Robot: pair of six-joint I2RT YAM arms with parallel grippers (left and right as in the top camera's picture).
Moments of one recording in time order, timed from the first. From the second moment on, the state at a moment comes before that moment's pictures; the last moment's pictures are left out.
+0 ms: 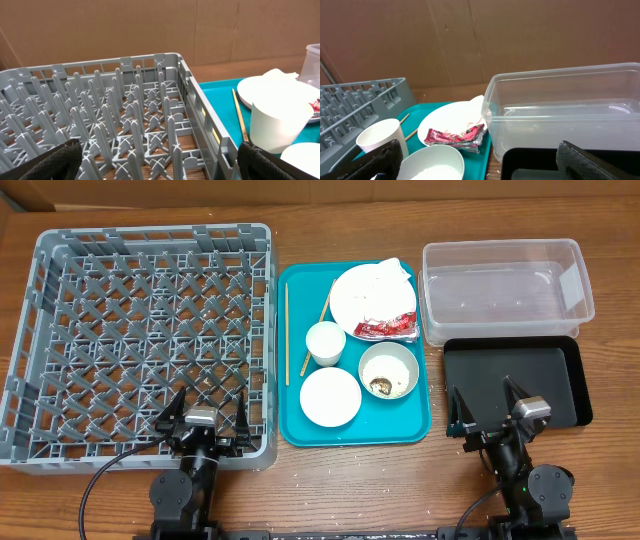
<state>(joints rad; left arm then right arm) -0.03 0.02 0.01 -0.08 0.04 0.06 0.08 0.01 0.02 -0.02 -0.14 0.17</state>
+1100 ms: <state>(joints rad) -0.03 0.02 0.01 -0.08 0.04 0.06 0.08 0.01 0.02 -0.02 -0.13 0.17</state>
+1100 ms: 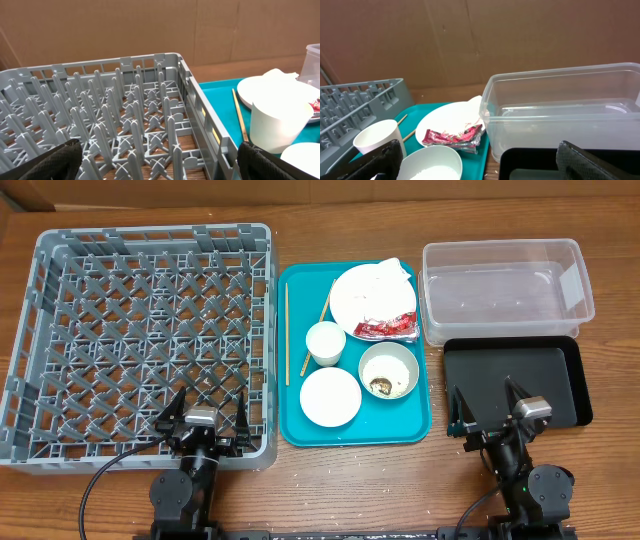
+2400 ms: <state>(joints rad) -0.03 0.01 0.01 -0.07 0.04 0.06 0.08 0.74 0.90 -0.22 -0.35 0.17</state>
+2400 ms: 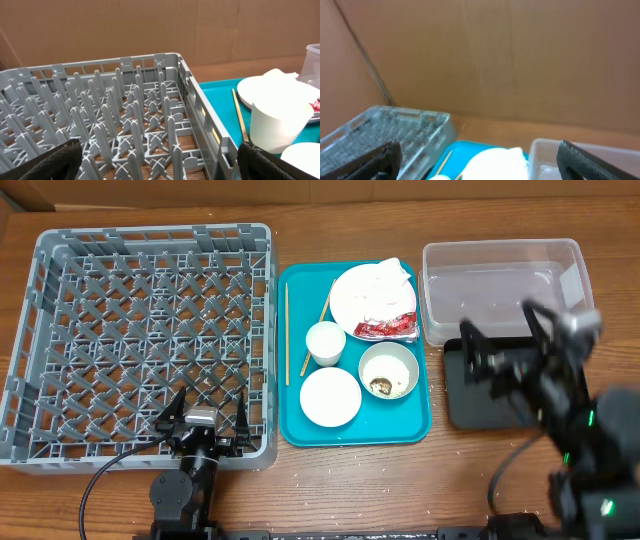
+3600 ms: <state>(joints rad) -0.03 0.02 0.01 -0.07 0.04 0.06 0.41 2.16 1.92 -0.78 0.03 0.52</state>
